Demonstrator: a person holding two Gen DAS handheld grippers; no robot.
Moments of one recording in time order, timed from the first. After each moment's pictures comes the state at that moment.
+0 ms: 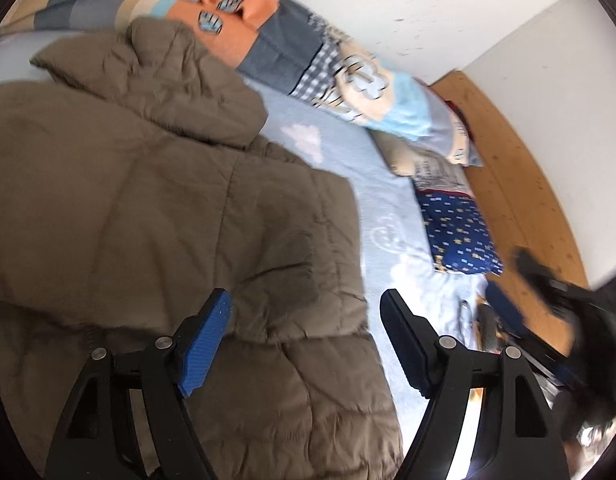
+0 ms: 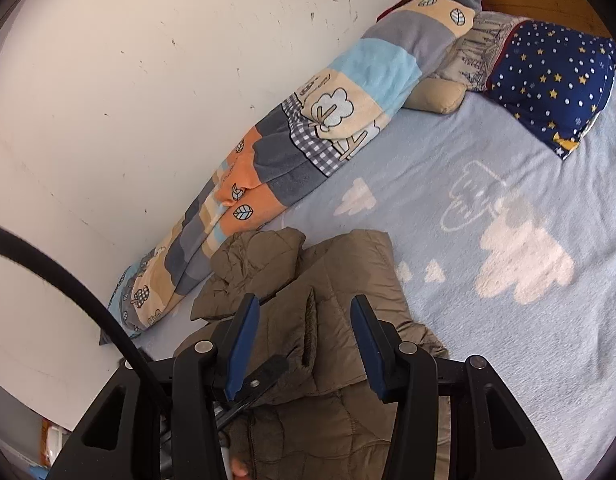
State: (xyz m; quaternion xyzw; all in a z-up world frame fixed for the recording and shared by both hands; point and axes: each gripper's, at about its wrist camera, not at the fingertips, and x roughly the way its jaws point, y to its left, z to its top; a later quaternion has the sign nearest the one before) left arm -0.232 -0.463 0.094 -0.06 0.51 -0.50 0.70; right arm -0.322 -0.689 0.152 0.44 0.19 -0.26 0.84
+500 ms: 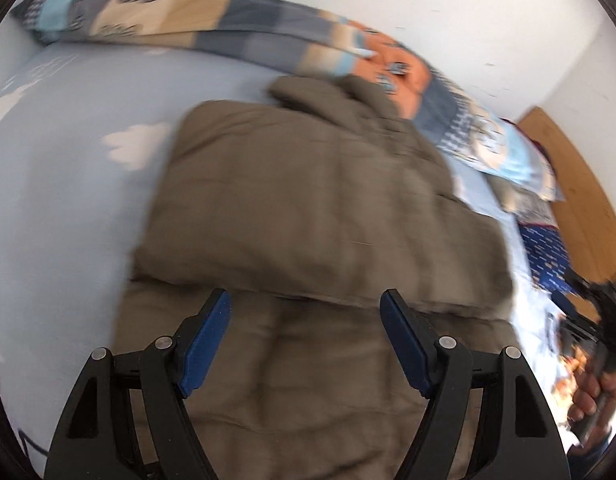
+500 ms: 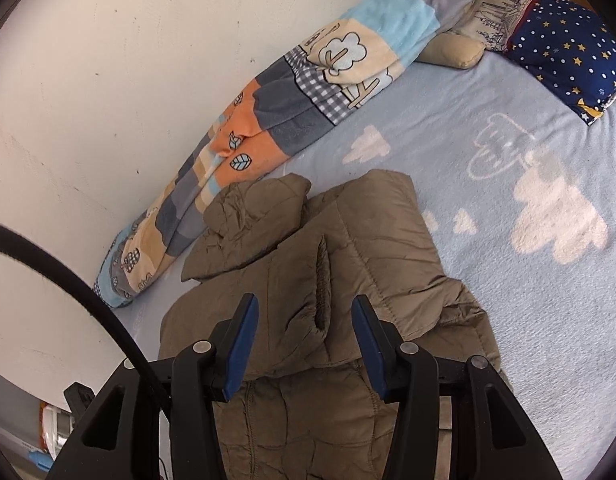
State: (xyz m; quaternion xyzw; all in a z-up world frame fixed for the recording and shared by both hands) left arm -0.109 -0.266 0.068 -0.02 0.50 -0.36 0.79; right arm -0.275 -0.665 0.116 0.44 0.26 -0.24 0.83
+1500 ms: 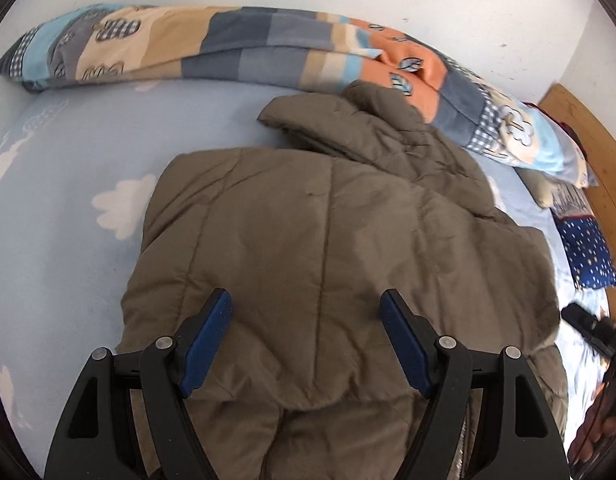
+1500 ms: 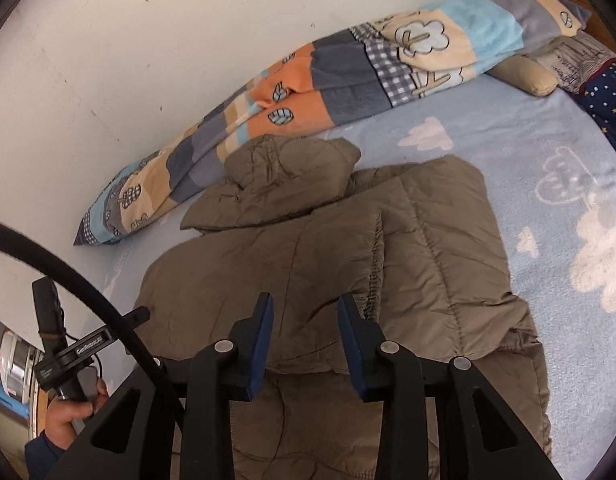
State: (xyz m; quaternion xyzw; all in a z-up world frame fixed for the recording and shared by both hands) left arm -0.080 -0.319 0.072 0.05 0.47 -0.33 0.82; right arm -0.208 -0.636 0.087 0.33 0.31 -0.19 0.87
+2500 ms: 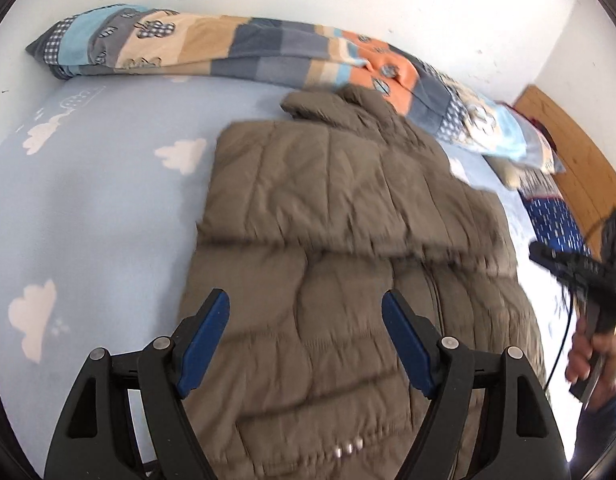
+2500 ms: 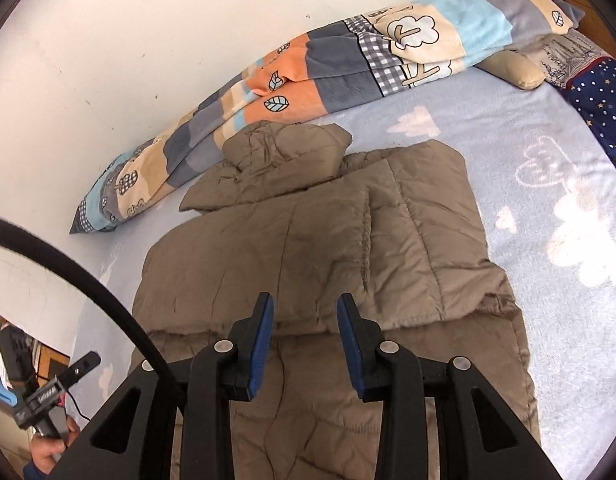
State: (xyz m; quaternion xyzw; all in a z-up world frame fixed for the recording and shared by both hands) left arm -0.177 -0.206 0.115 0.04 0.47 -0.35 0.81; right arm -0.234 -0.617 0.104 0.33 0.34 -0.20 0.86
